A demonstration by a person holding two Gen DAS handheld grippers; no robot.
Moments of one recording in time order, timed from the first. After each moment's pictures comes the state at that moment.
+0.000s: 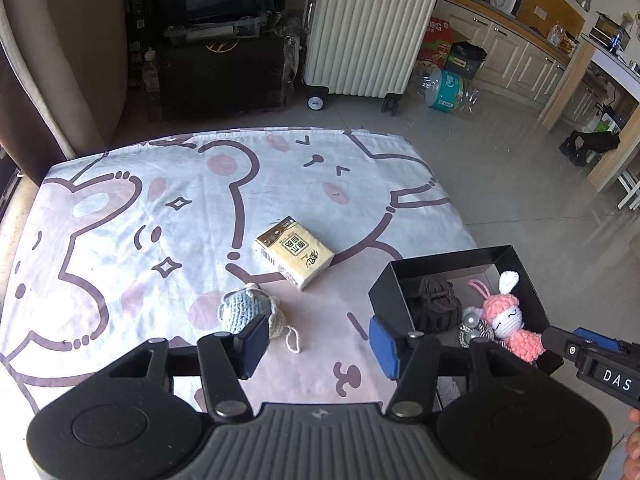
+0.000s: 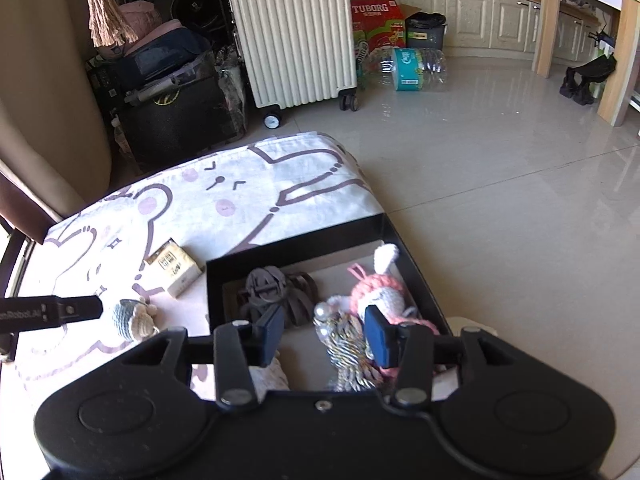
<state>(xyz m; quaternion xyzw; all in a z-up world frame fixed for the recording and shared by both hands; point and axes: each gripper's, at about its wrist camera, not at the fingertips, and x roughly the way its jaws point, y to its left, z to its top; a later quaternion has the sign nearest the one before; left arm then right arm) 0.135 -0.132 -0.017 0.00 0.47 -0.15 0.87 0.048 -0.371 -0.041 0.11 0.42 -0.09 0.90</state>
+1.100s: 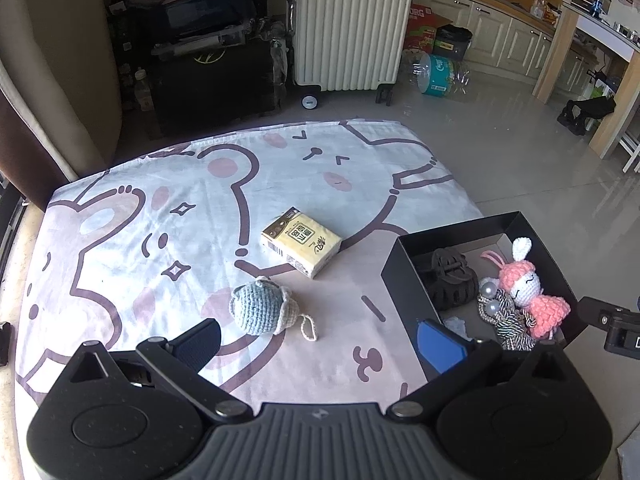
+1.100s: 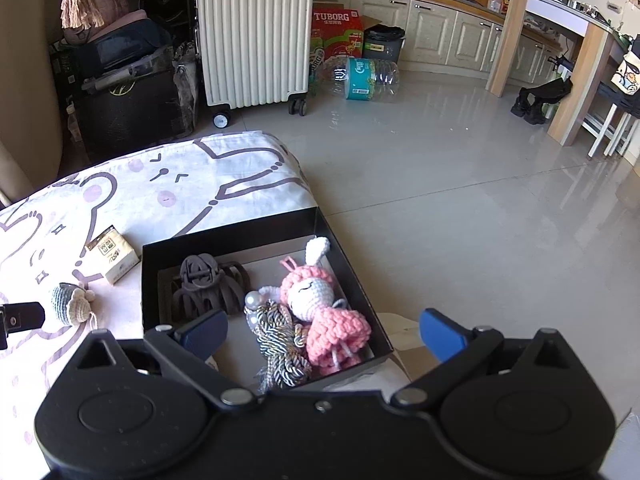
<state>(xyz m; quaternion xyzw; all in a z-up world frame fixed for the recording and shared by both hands) 0.121 -0.136 -0.031 0.06 0.45 -0.15 0.88 0.031 -0.376 -0.048 0.05 0.41 -0.17 0.89</state>
